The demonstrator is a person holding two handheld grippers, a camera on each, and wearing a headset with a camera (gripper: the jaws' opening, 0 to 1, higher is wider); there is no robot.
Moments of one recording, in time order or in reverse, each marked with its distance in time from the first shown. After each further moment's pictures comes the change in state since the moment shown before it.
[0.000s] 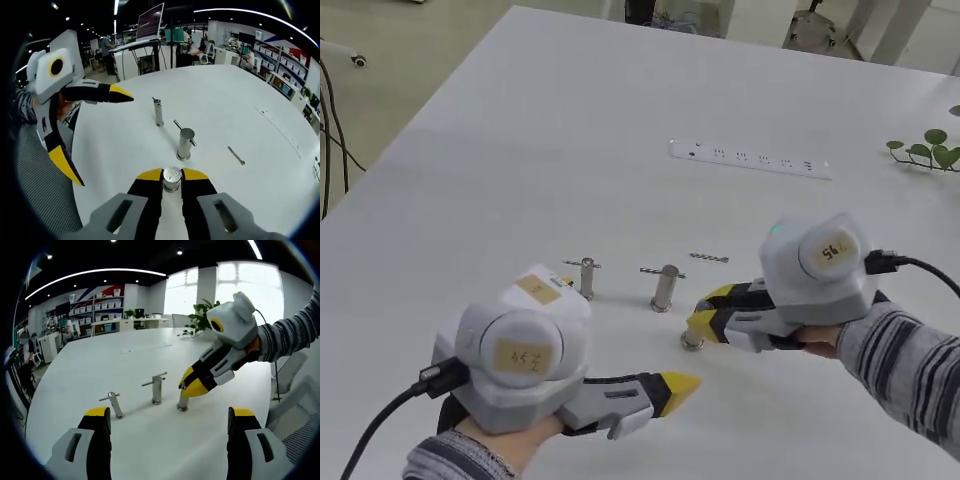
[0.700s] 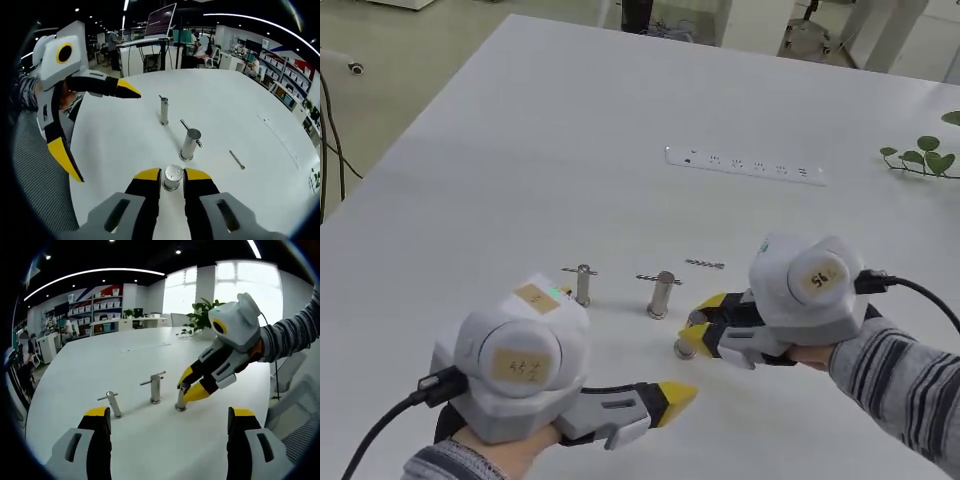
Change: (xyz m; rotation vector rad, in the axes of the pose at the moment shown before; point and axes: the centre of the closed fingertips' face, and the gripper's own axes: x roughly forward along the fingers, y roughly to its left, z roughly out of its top) left arm 0.001 -0.003 -0.001 0.007 0.007 -0.008; right arm 0.001 0.005 -0.002 -0.082 -0.007 -0.004
